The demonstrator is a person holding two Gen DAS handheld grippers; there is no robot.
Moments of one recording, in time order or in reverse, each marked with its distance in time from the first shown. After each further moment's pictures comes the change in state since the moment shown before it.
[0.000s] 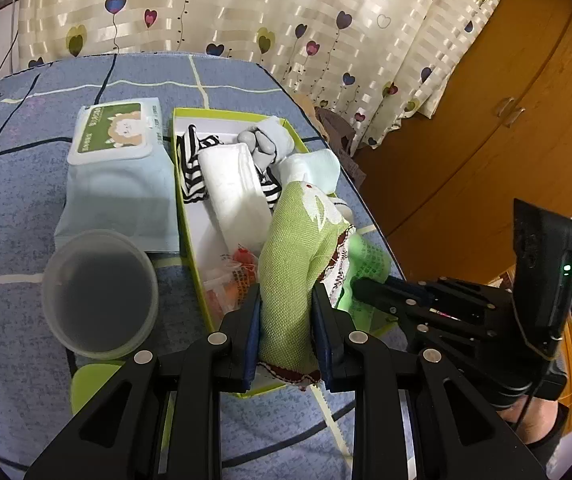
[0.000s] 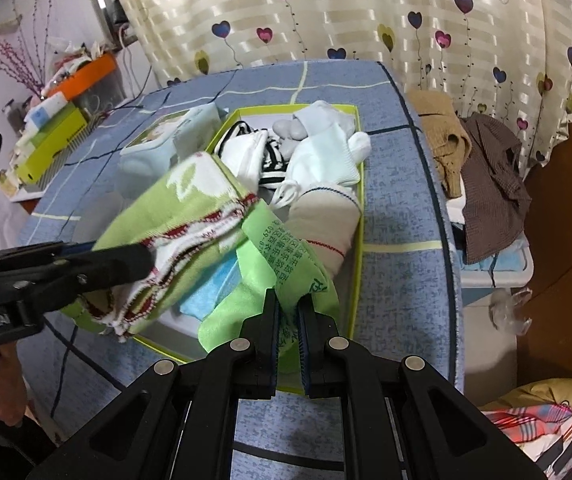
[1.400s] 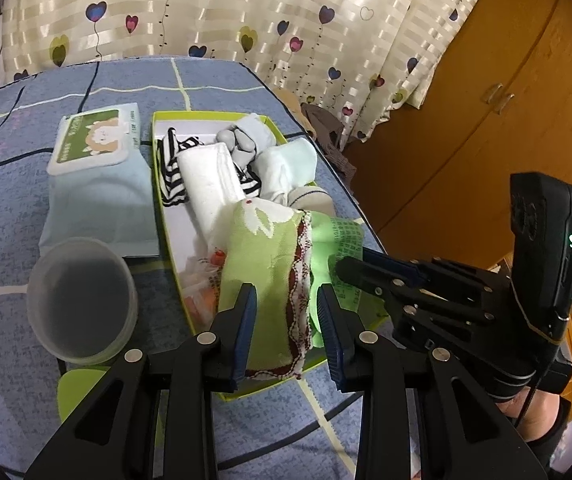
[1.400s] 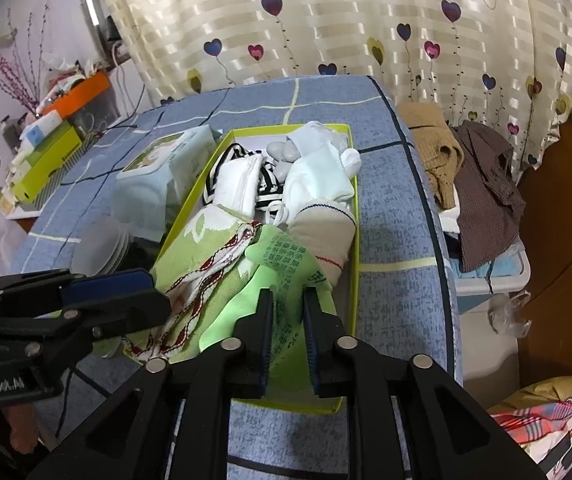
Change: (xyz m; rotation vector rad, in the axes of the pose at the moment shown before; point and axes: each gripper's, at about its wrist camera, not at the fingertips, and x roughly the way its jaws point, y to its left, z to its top) left arm 0.000 -0.009 -0.002 0.053 0.000 -0.015; right arm -0.001 0.002 0.009 0.034 -0.059 -0.021
